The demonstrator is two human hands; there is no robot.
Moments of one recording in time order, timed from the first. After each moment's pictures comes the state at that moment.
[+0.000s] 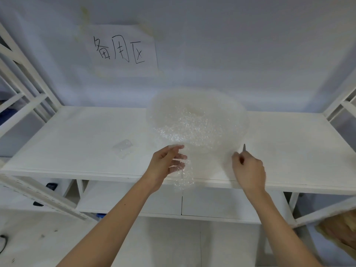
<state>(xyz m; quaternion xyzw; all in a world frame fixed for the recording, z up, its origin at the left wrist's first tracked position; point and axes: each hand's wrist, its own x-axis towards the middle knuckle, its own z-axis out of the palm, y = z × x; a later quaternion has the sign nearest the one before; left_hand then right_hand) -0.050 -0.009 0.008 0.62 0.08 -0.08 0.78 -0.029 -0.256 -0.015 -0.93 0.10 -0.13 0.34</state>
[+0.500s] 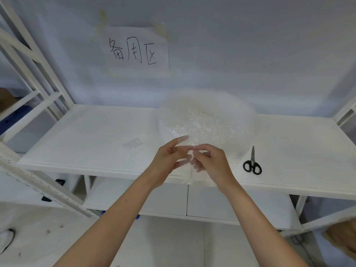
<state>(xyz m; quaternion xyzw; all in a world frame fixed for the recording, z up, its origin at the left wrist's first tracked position) -0.059 0.017 0.028 0.60 0.01 -0.10 0.79 -0.049 -0.148 0.030 -0.74 -0.04 0.09 0.67</state>
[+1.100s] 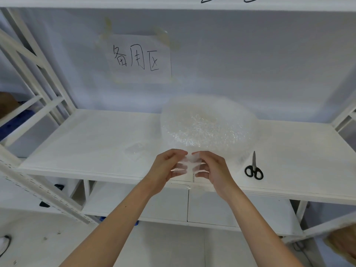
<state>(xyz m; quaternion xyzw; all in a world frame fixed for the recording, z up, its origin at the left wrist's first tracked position) -0.060 0.031 0.016 0.60 0.07 -0.10 0.79 -0.045 -0.143 0.022 -0.64 0.01 0.15 0.75</state>
